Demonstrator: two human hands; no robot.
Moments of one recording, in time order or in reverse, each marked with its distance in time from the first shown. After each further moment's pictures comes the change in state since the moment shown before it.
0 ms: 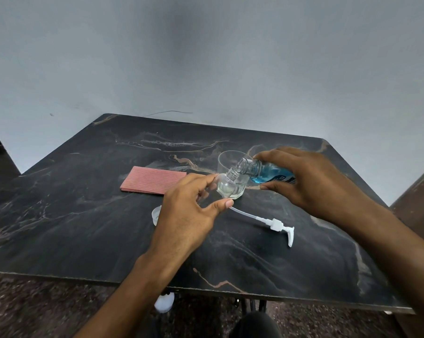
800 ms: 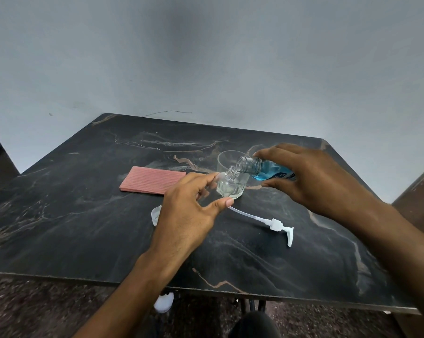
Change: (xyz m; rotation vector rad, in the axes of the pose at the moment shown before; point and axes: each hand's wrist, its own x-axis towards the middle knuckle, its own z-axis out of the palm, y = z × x) left_hand 0.001 0.001 0.002 0.007 0.008 0.013; right_hand 0.003 0.000 -0.007 -0.046 -0.016 -0.013
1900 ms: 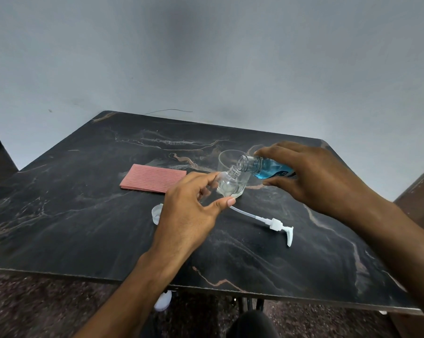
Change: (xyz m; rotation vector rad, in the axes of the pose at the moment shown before) left_hand -0.002 -0.002 0.000 -0.024 -0.007 -0.025; right_hand 0.002 -0.008 -0.008 -0.061 -0.021 -0.012
